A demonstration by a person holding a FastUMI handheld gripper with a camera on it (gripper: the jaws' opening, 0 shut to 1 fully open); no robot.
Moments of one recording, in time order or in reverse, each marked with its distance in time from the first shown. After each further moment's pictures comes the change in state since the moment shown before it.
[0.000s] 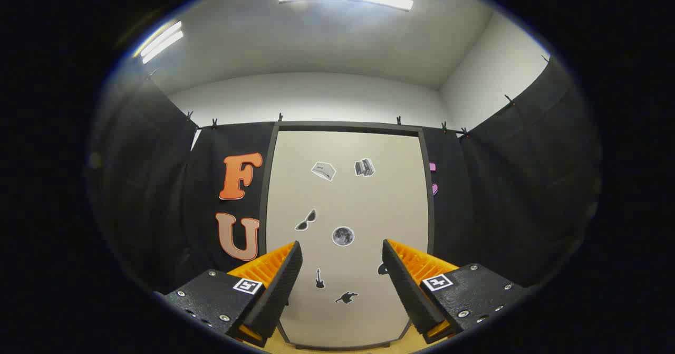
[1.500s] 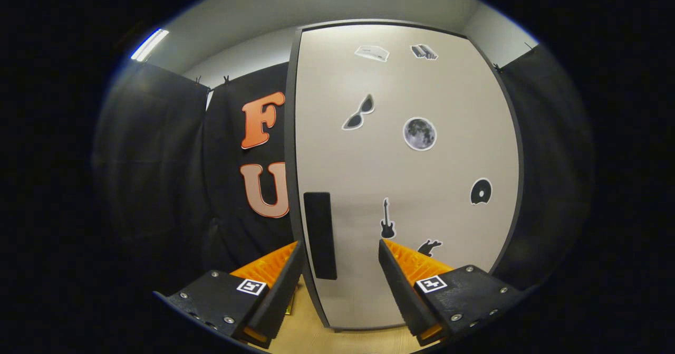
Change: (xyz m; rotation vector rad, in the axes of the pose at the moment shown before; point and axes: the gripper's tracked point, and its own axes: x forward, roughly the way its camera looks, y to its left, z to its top) arm 0.066 0.107 -0.167 0.080 0.346 0.176
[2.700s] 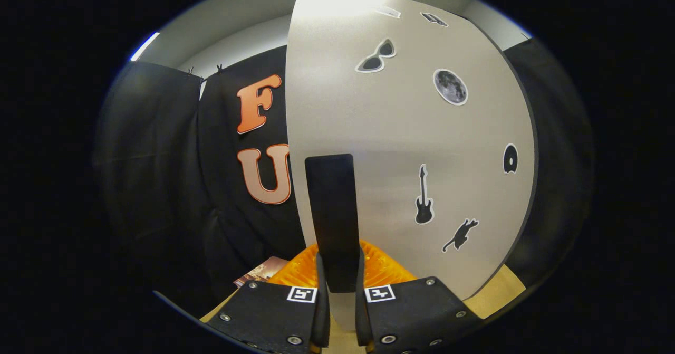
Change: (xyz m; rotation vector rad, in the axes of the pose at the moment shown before) arm 0.009 0.017 -0.035 0.049 0.079 0.002
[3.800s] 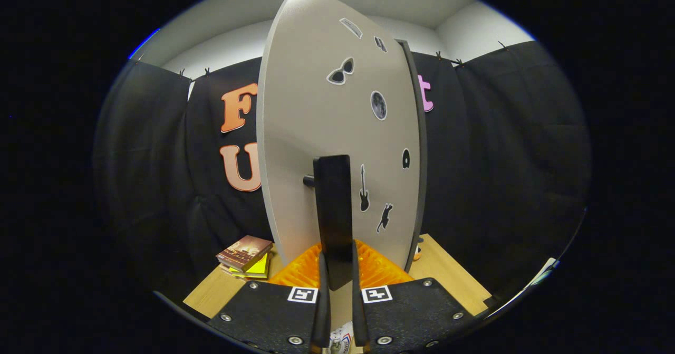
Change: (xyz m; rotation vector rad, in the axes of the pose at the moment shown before) arm -0.182 -0.121 -0.010 -0.049 0.020 -0.192
